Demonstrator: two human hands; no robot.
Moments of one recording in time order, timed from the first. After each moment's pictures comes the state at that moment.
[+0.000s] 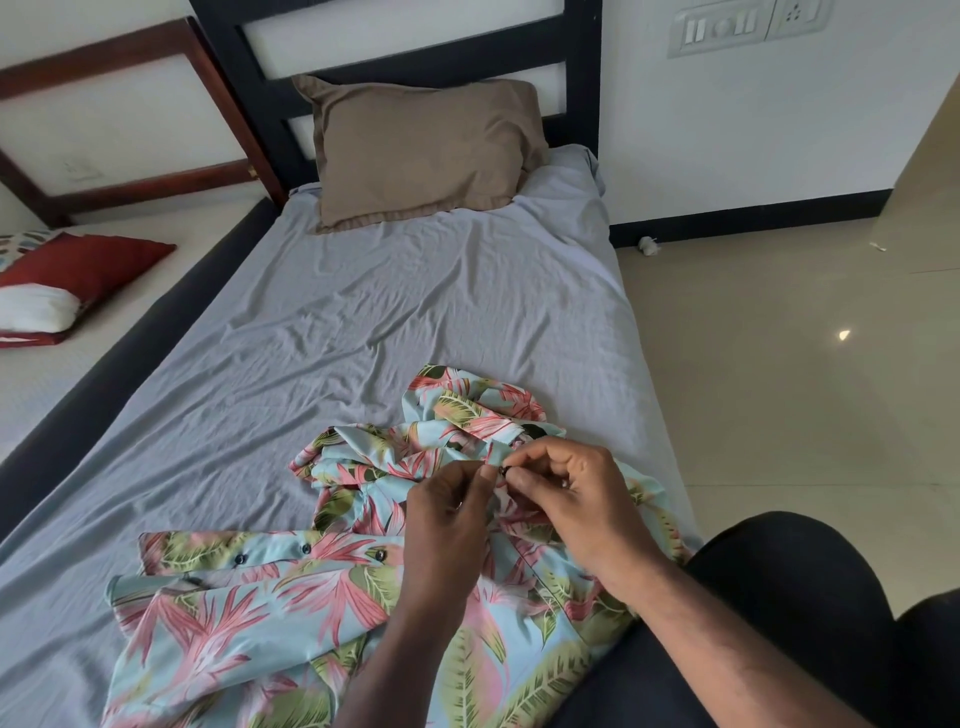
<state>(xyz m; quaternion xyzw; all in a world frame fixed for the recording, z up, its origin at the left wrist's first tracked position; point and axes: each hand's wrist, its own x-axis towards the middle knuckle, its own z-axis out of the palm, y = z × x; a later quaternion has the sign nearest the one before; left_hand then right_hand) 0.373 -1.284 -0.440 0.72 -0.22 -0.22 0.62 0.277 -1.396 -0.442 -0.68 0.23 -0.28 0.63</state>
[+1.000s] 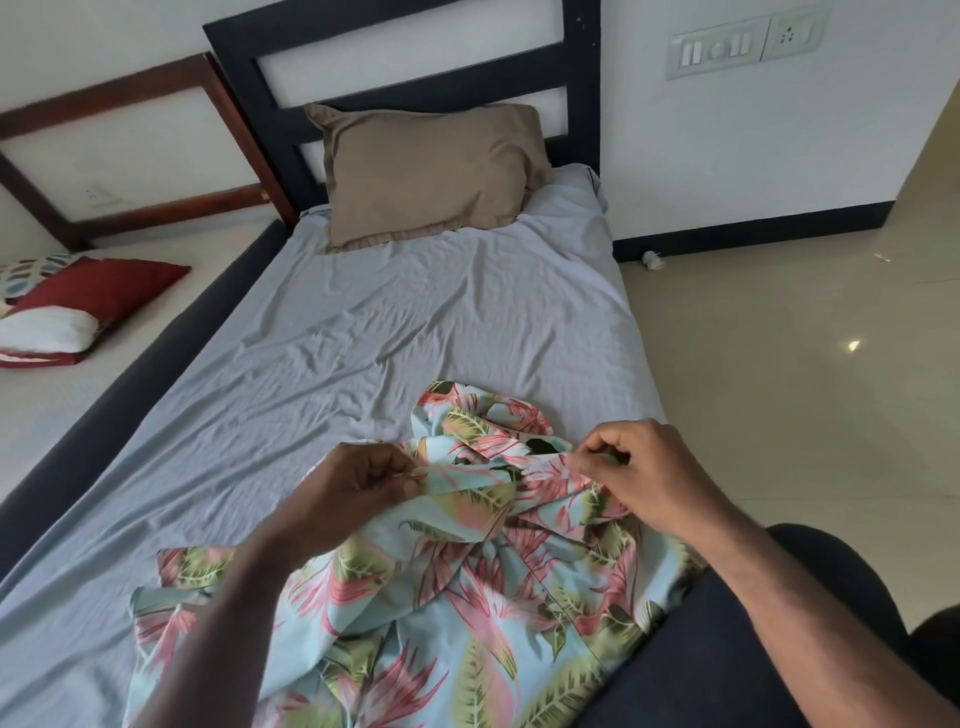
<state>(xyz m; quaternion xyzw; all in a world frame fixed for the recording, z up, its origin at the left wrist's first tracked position) 0.493 -1.236 -0.394 0.74 -0.42 -0.33 0.41 0.257 -1.464 -0.435 -0.85 0.25 -0.20 0.43</state>
